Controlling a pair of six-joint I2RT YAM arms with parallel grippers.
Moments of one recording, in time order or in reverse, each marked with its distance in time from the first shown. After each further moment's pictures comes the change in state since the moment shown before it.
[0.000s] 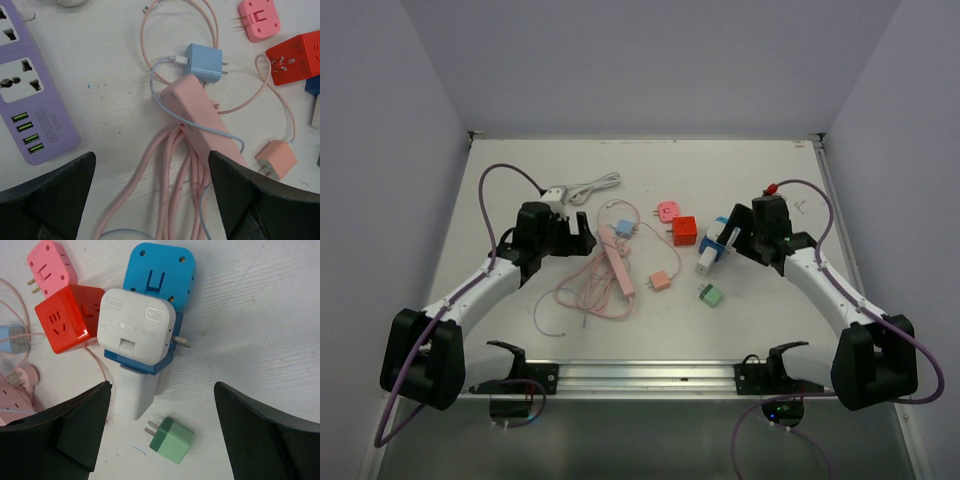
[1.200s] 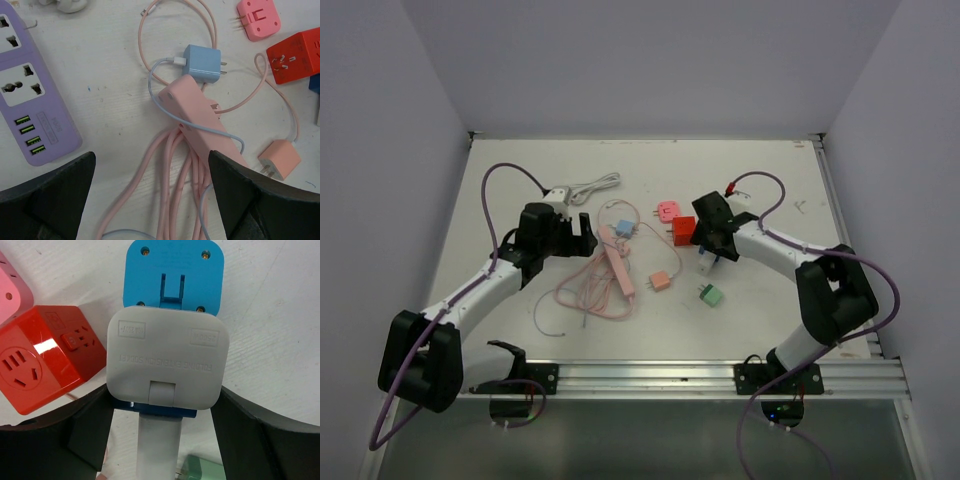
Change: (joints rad) left arm -0.036 -0.011 0.000 0.000 -0.042 0.019; right arm 0.262 0.395 0.206 -0.058 0.393 0.230
